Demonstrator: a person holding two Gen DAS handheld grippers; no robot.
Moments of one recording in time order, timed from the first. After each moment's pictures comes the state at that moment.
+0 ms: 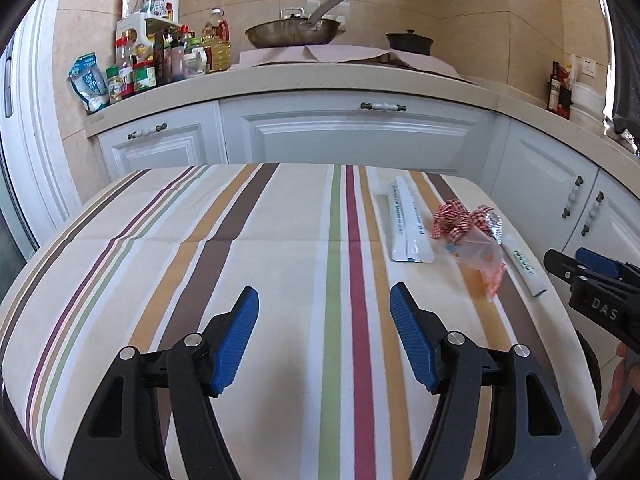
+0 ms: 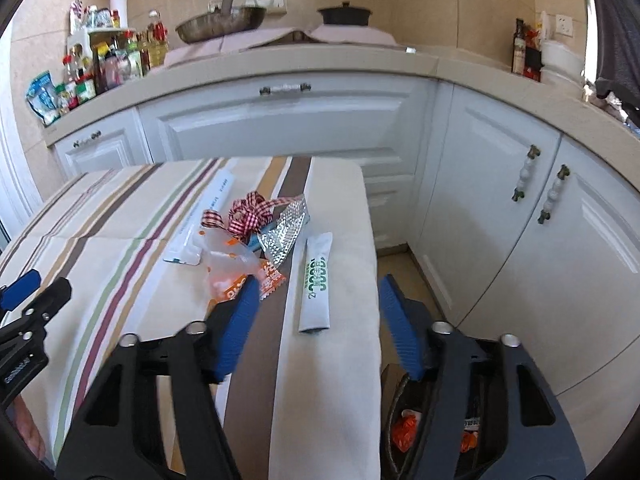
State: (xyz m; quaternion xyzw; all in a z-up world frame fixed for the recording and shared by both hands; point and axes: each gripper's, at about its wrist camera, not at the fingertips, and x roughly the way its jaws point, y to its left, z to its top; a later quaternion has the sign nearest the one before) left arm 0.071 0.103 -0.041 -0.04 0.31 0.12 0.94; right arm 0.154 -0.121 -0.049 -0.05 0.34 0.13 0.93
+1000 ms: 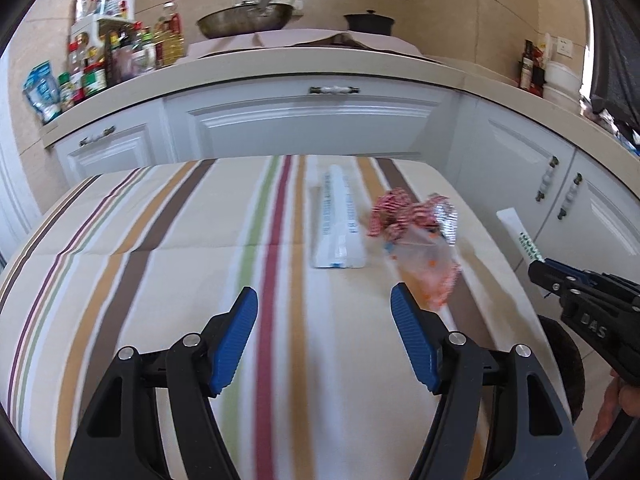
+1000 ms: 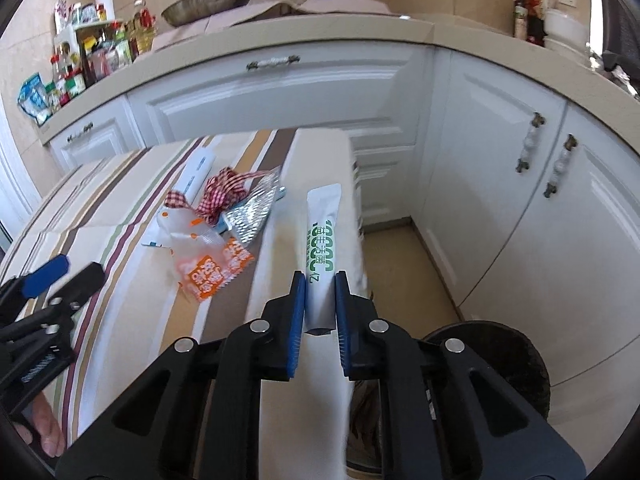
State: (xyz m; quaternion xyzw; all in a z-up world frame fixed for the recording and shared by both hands) left arm 0.109 0.054 -0.046 -0.03 0.34 0.06 0.94; right arm 0.156 -0.161 -0.053 -0.02 0.36 0.13 0.92
